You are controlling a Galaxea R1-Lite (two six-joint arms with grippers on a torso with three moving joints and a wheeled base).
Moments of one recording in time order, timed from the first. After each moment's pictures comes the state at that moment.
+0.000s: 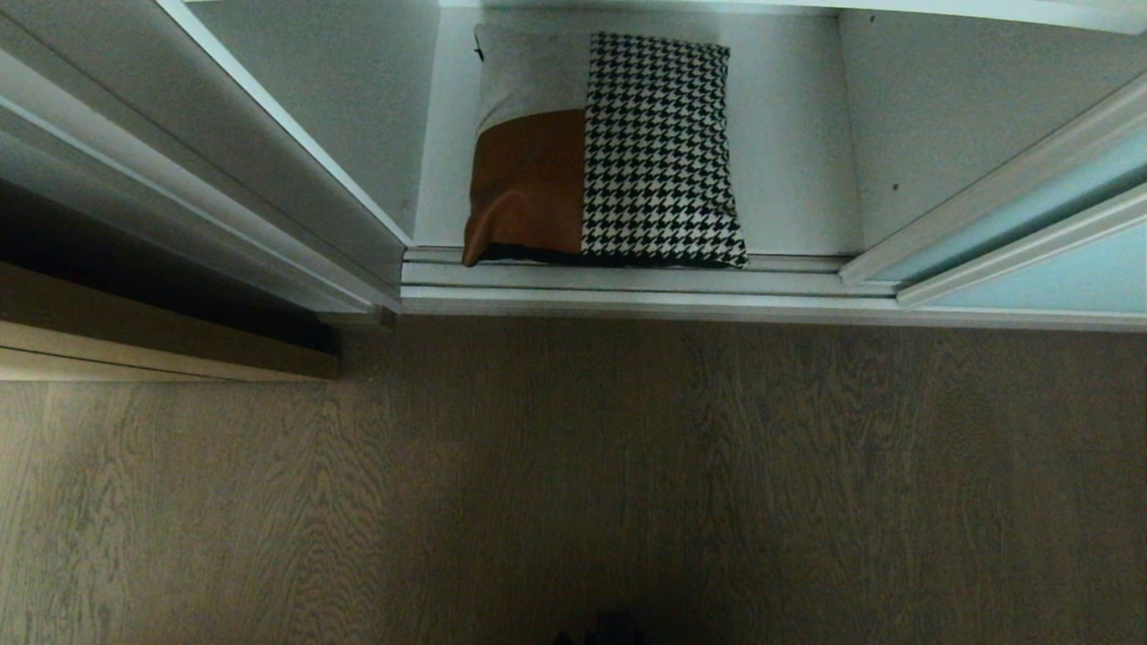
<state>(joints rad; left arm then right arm) 0.00 0.00 0.00 0.00 0.00 0.00 0.01 0.00 0.00 0.00 0.01 -0.06</state>
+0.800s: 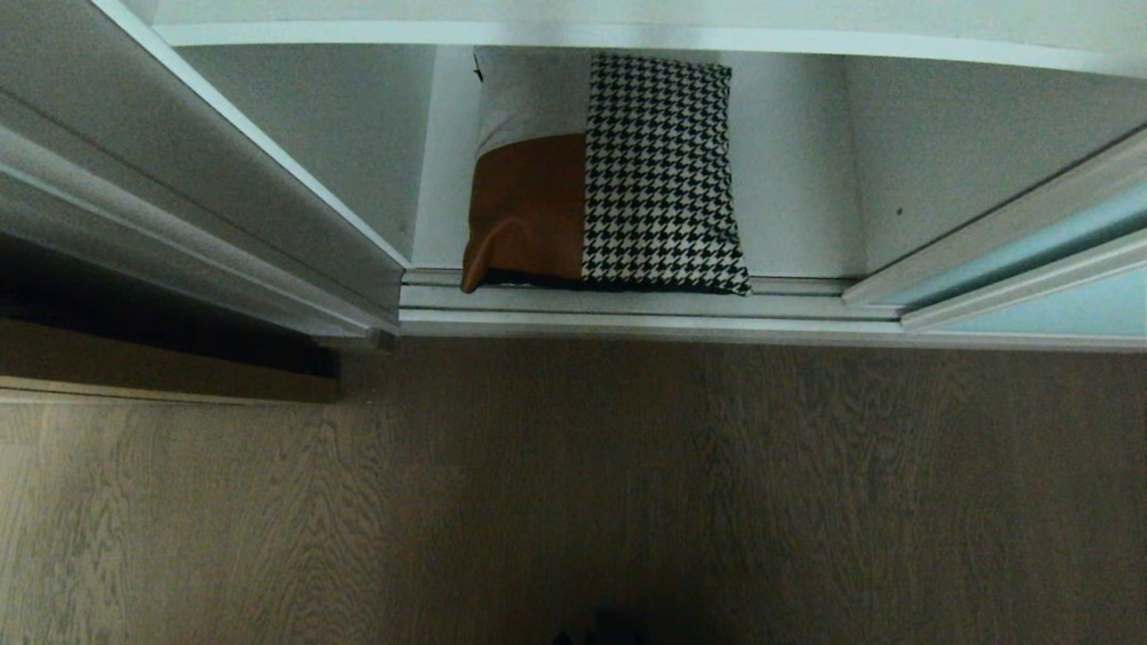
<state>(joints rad) 0.00 0.00 0.00 0.00 0.00 0.00 0.01 0.00 0.00 0.00 0.01 -0.06</state>
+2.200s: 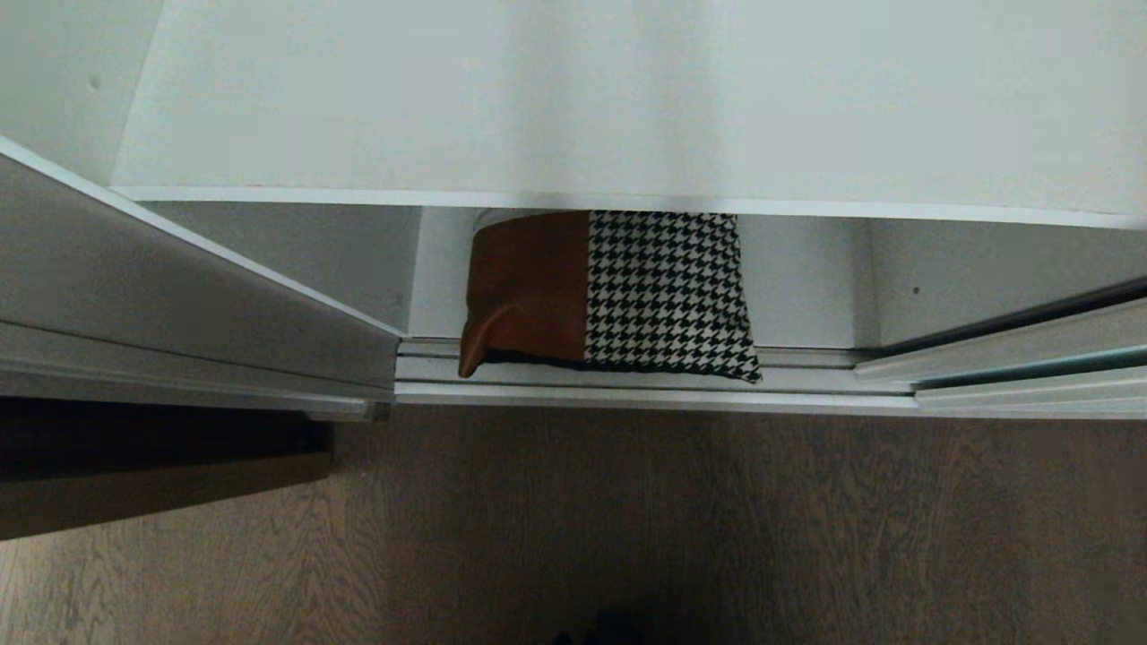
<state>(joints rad) 0.00 0.00 0.00 0.00 0.00 0.00 0.01 0.00 0.00 0.00 0.01 -0.03</state>
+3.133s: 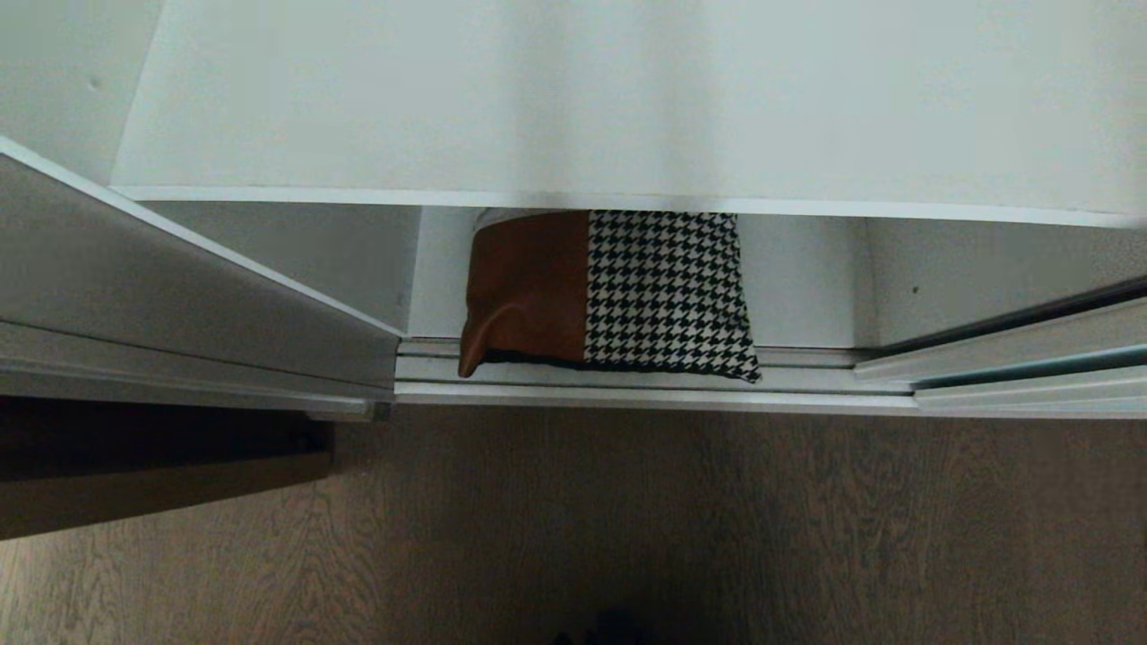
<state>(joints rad) 0.00 0.00 0.00 0.00 0.00 0.00 0.01 0.07 -0.23 0.18 -0.01 -0.03</state>
